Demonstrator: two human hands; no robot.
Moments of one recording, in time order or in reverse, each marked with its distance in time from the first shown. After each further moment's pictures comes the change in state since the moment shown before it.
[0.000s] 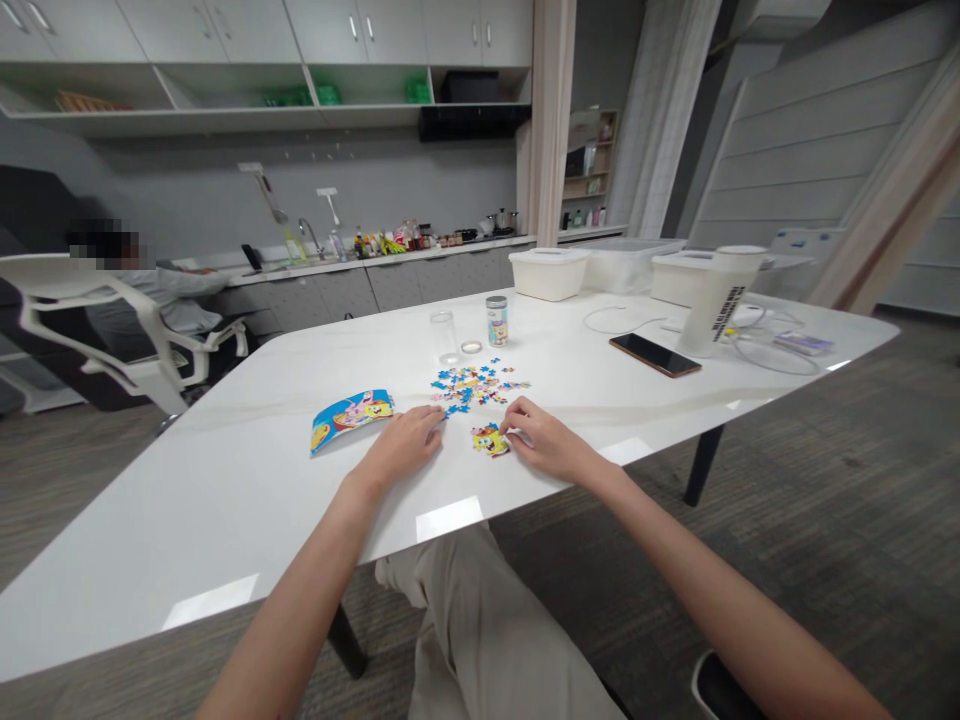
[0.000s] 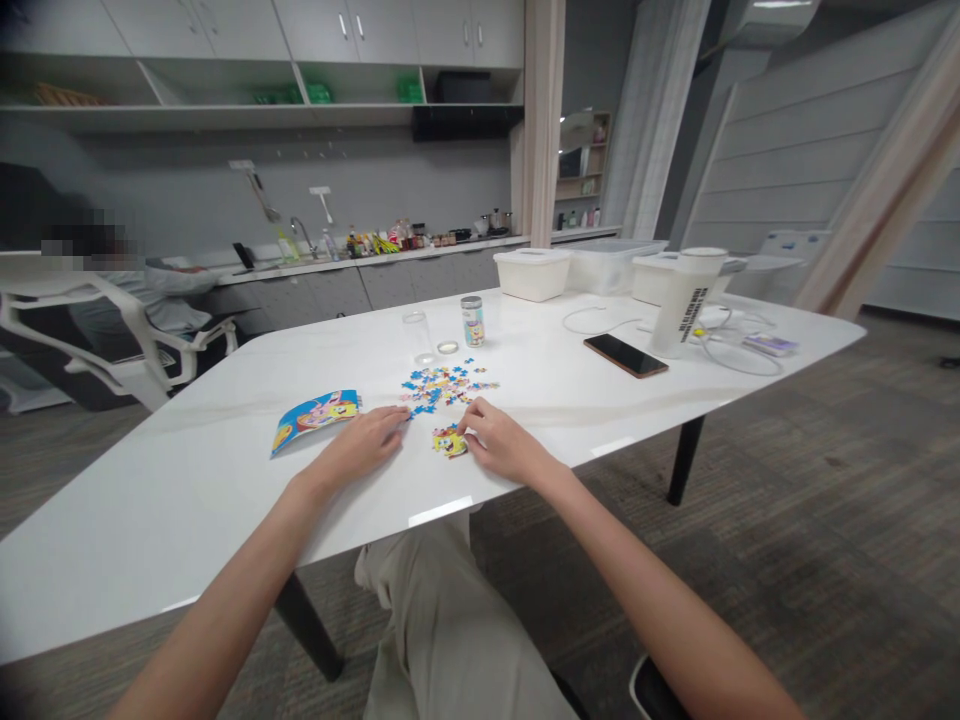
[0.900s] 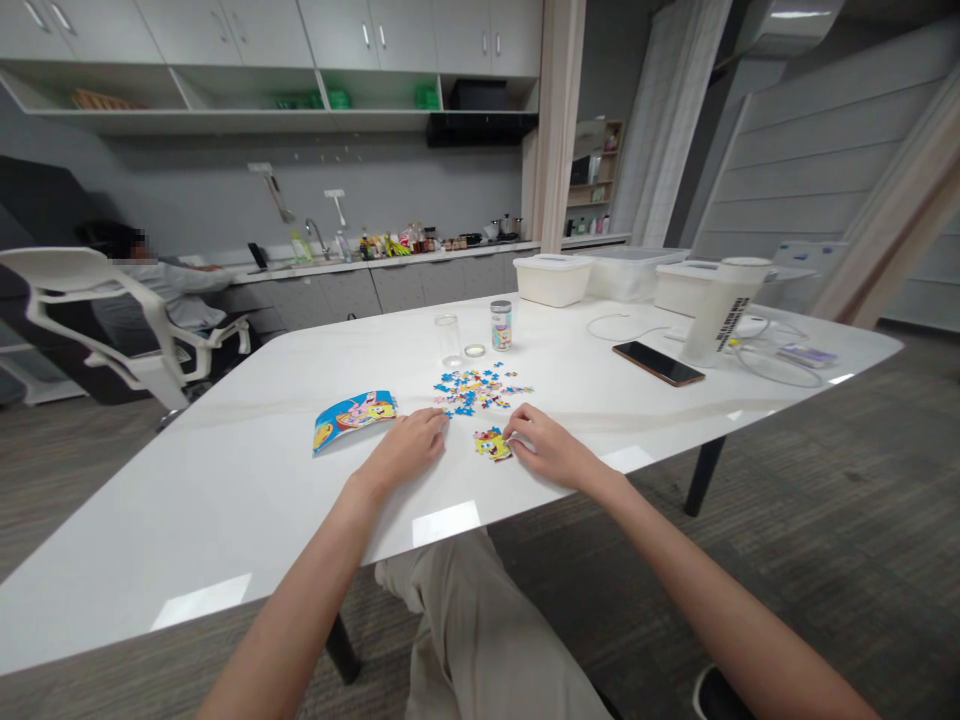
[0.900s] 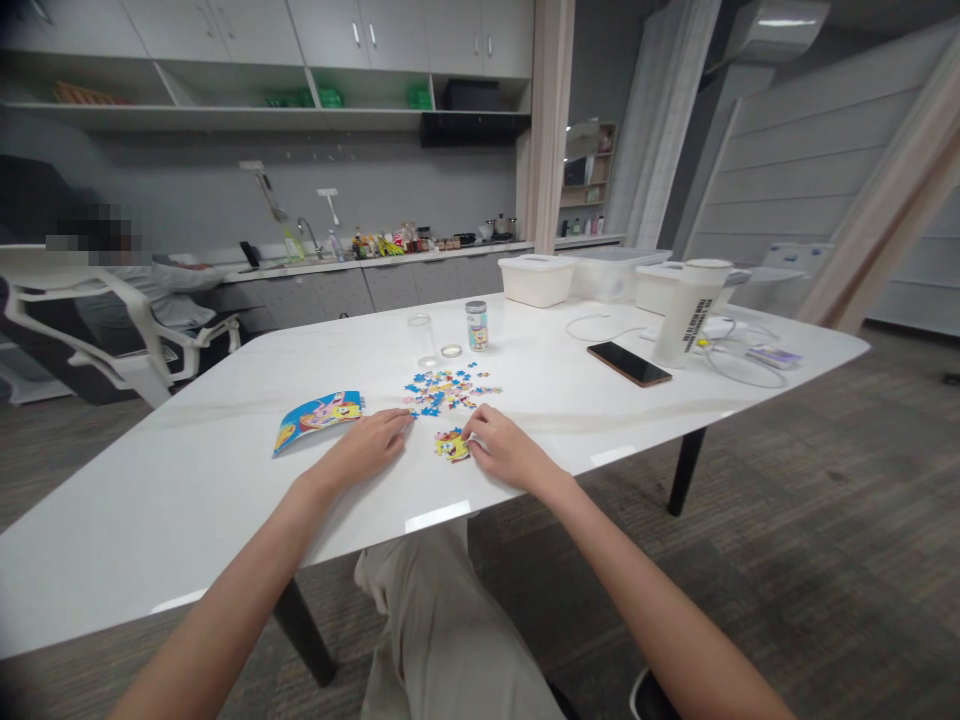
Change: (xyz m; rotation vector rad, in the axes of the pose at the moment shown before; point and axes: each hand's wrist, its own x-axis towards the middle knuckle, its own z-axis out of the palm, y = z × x) left_hand -0.001 0.004 -0.001 0.027 -0.011 -0.009; right_hand 0.001 -0.002 -0.001 -0.046 -0.049 0.066
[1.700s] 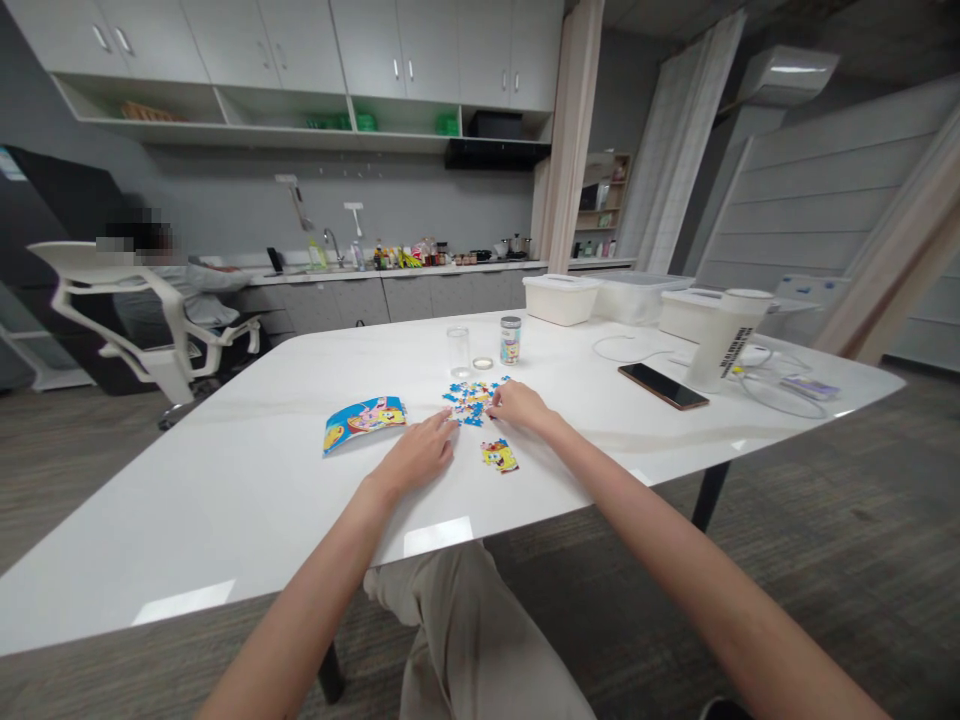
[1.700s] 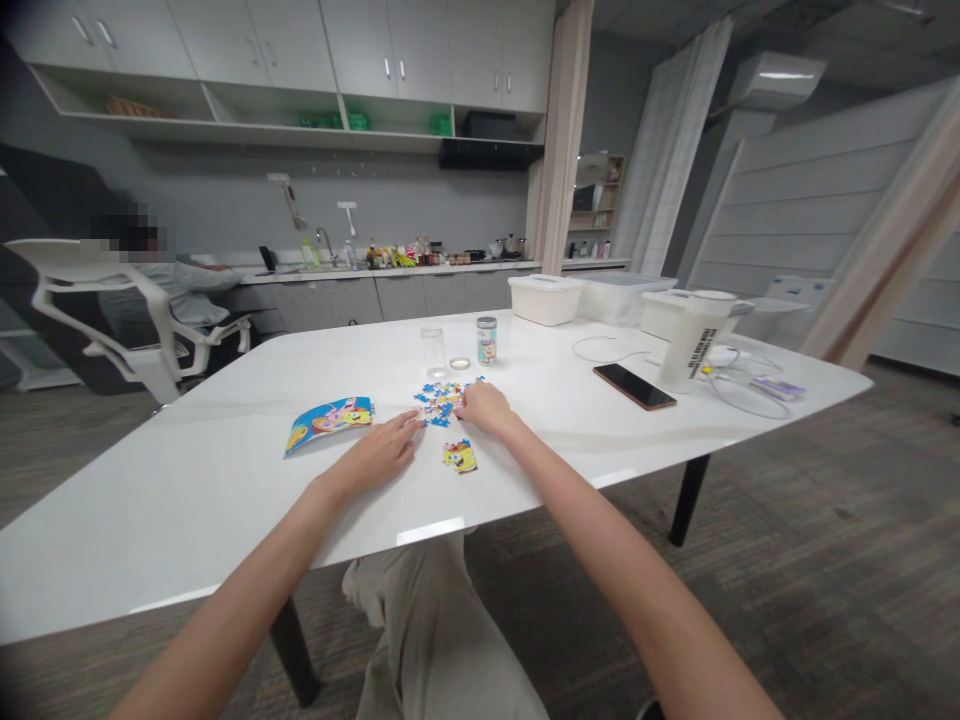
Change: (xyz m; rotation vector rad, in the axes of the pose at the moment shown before) left_hand -0.001 0.003 0.001 0.036 0.006 0.001; right_hand 0.109 0.034 0.017 -0.333 -0.240 0.456
